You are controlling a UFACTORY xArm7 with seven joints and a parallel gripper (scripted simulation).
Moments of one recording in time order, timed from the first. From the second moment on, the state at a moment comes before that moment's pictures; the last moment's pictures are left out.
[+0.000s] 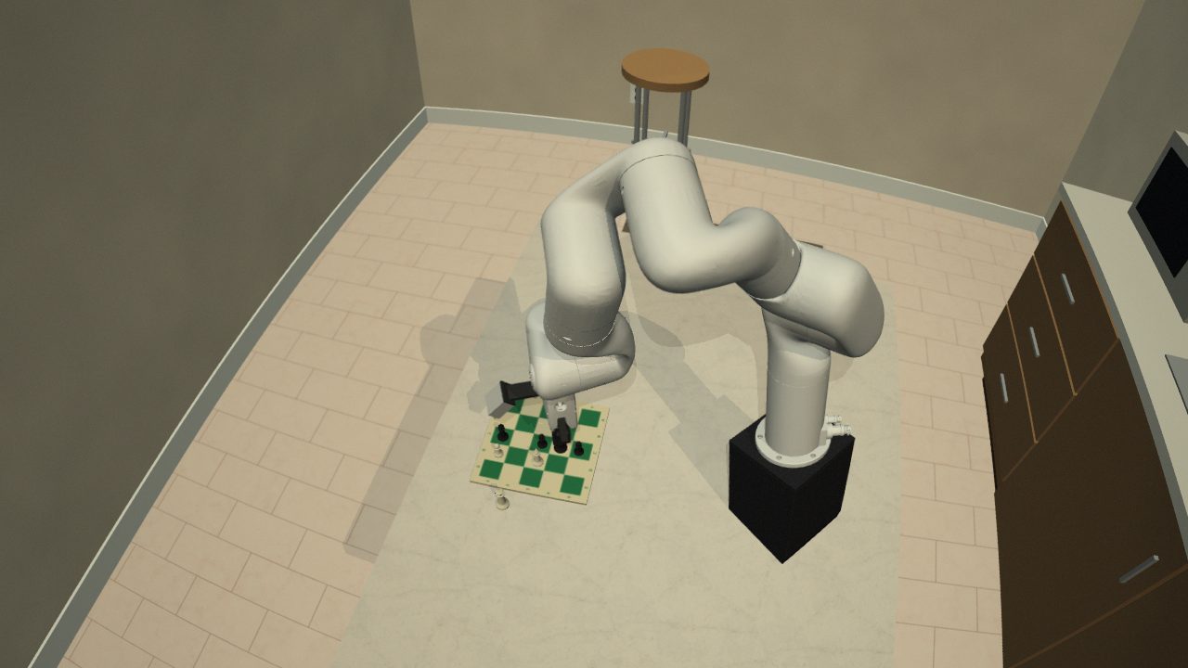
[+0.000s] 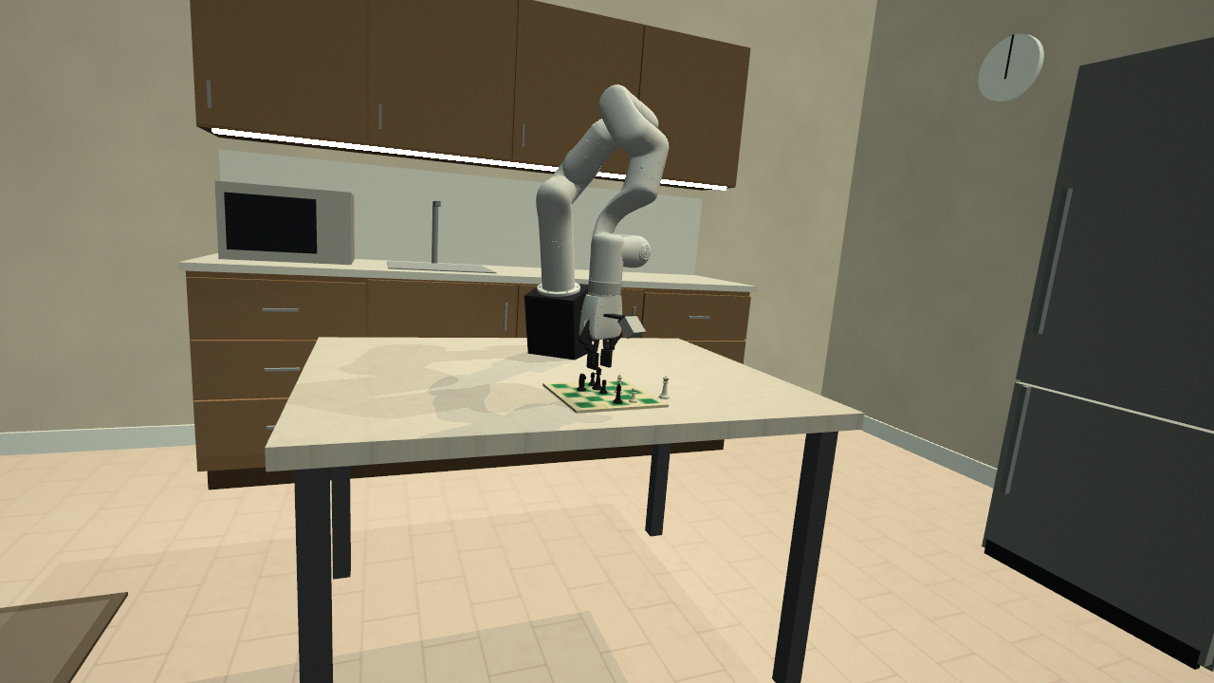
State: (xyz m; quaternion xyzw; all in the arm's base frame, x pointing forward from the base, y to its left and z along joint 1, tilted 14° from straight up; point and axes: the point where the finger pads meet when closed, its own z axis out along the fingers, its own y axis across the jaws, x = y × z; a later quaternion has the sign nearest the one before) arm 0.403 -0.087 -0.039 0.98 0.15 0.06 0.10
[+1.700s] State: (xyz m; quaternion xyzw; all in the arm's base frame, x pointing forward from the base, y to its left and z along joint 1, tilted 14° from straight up) arm 0.408 -0.093 -0.069 0.98 0.15 0.06 0.10
